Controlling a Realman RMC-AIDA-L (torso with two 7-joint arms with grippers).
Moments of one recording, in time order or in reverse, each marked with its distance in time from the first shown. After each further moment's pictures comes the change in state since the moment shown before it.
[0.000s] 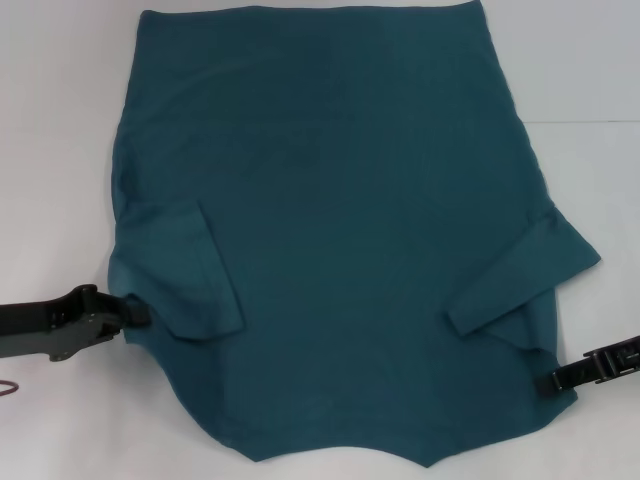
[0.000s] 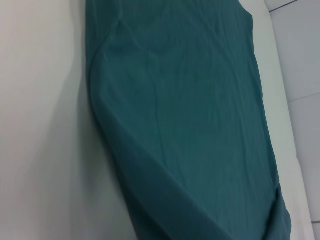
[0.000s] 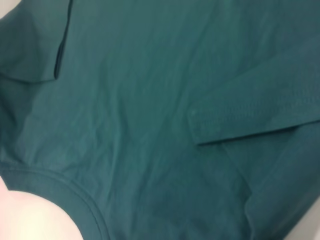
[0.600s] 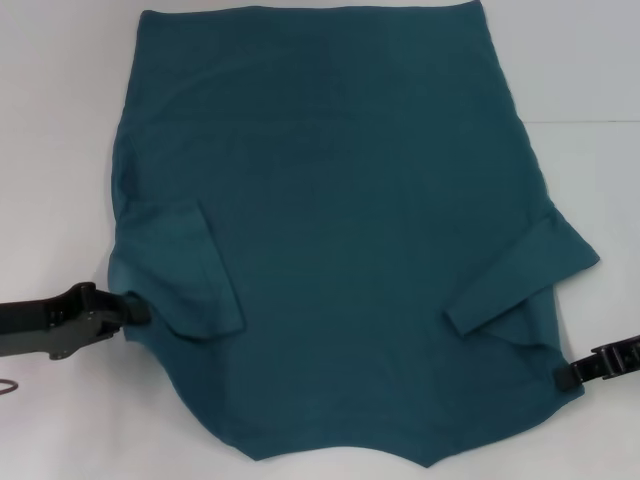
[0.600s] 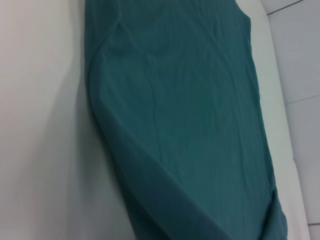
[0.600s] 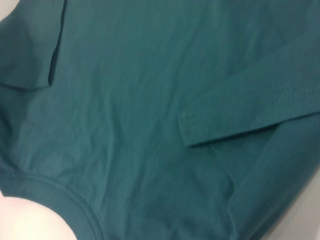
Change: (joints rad) left arm 0.000 0.000 -0.012 -0.001 -0.004 0.008 0.002; right arm -0.009 -0.008 0.013 -0.005 0.005 -0.003 0.009
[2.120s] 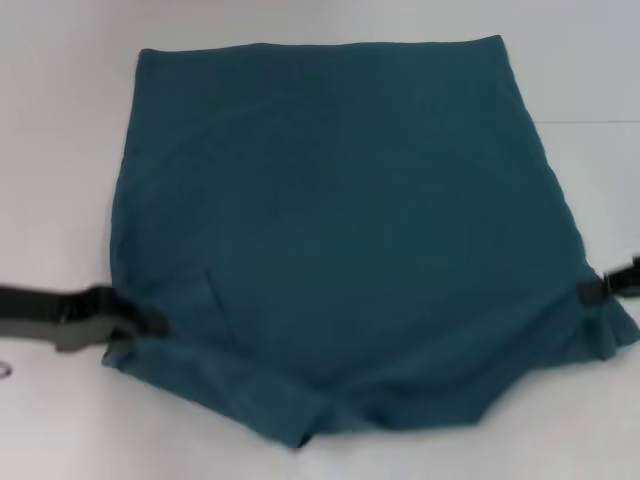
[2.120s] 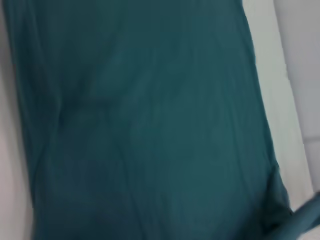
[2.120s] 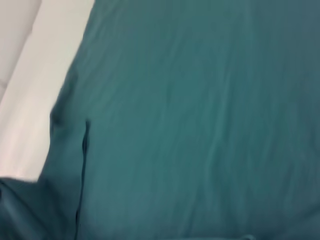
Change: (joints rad) left arm -0.127 0.053 -0.006 0.005 0.176 0.180 -0.002; right arm 0.015 -0.050 0.210 -0.073 0.054 -0.123 0.087
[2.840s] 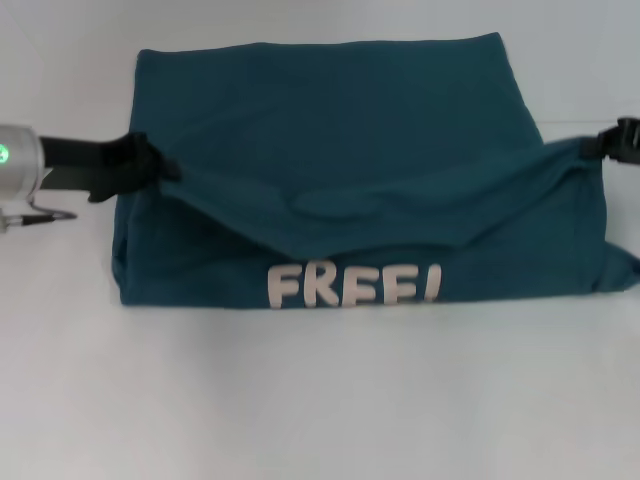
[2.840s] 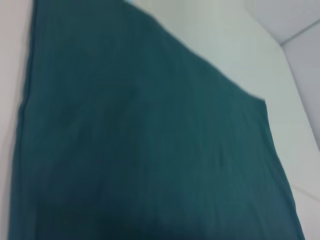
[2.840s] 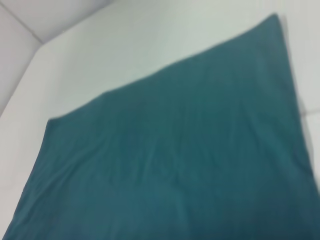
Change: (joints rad) left arm -0.196 -0.006 0.040 -0.058 -0.038 -0.479 -0.145; right arm 0.087 0.040 -0.009 0.002 0.085 0.471 0.112
